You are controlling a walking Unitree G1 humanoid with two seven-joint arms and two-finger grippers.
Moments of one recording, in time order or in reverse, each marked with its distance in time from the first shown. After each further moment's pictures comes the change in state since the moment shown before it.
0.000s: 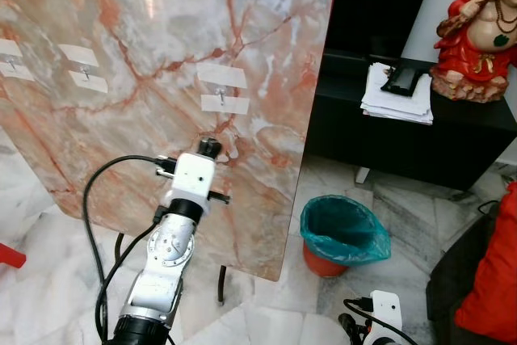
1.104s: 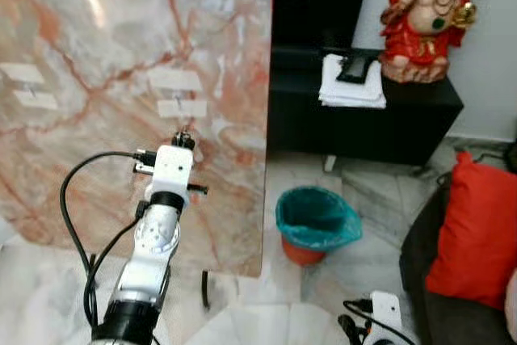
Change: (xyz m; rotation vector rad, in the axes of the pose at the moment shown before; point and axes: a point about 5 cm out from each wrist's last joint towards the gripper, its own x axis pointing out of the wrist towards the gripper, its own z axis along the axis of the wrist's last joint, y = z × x) left arm 0.008 0.032 -0.013 0.067 0.059 0.186; right arm -0.001 -0.002 -0.002 0.002 0.002 -0.007
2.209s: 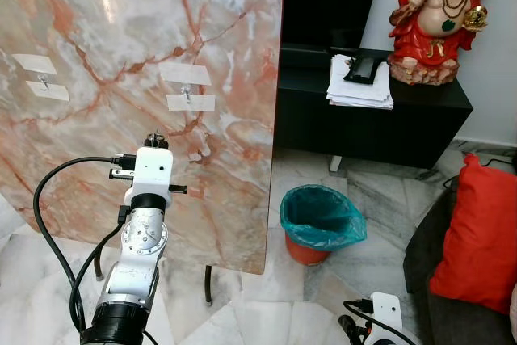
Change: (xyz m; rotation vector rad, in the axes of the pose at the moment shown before) left arm -0.002 0.025 -0.008 0.061 0.051 0.160; right arm 0.000 0.002 -0.001 0.002 0.000 0.000
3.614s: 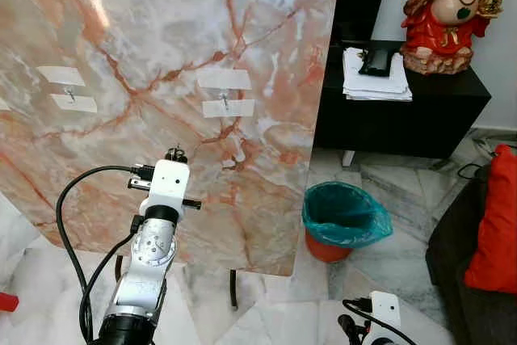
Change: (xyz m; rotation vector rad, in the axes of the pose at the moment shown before) left arm -0.015 -0.014 -0.011 0.013 0.058 -0.105; right arm 0.001 0.002 0.001 0.002 0.010 -0.008
